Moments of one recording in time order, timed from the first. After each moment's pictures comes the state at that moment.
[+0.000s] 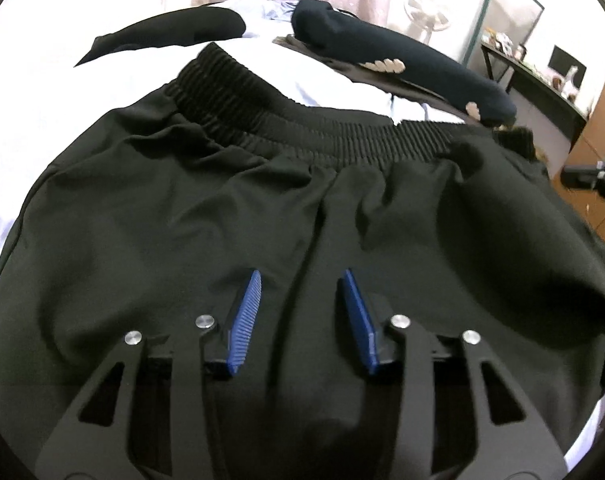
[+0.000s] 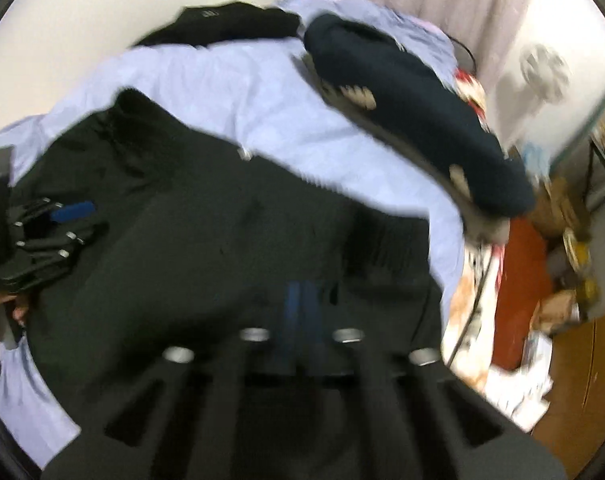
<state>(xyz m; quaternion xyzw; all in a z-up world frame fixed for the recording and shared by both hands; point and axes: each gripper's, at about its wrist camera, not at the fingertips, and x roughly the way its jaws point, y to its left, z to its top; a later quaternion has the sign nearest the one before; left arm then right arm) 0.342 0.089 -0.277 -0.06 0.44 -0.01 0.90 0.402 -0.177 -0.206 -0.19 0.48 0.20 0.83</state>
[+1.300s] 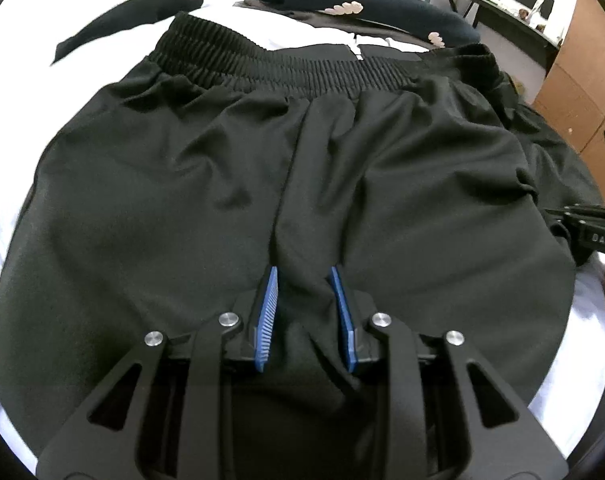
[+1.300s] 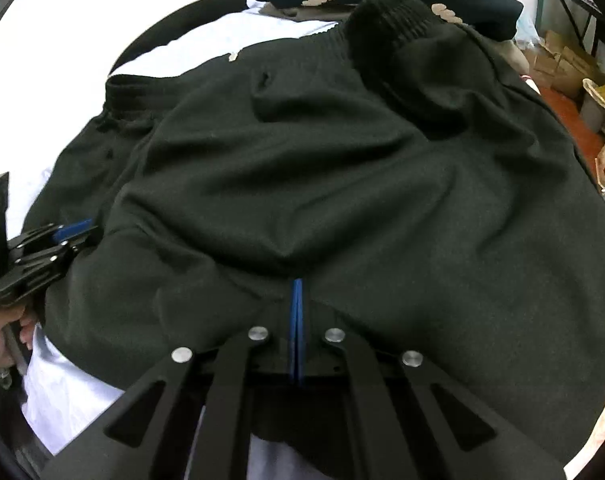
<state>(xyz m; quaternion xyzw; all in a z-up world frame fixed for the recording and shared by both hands) 0.304 0.095 -0.280 0.01 0.50 -0.07 0.86 0.328 -0.193 -0.281 0.01 0.53 0.22 0.82</state>
